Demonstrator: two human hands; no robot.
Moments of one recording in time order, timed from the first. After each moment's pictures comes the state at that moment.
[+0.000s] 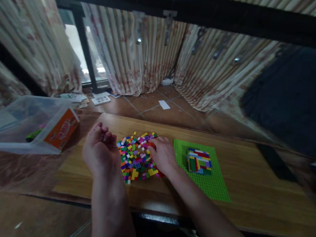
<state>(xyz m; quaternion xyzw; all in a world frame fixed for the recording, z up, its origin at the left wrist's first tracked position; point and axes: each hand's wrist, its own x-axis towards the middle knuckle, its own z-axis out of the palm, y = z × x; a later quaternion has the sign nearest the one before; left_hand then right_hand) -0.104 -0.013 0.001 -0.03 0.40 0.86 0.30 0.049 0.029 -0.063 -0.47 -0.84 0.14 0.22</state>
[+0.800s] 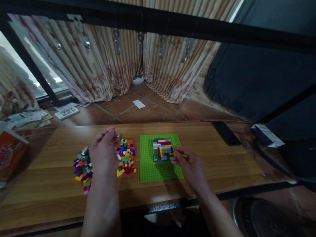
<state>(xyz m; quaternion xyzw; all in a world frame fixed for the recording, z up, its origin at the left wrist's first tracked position) -0.003 0.013 -0.009 0.19 0.49 0.74 0.42 0.222 -0.035 -0.060 -0.59 -0.41 0.44 0.54</state>
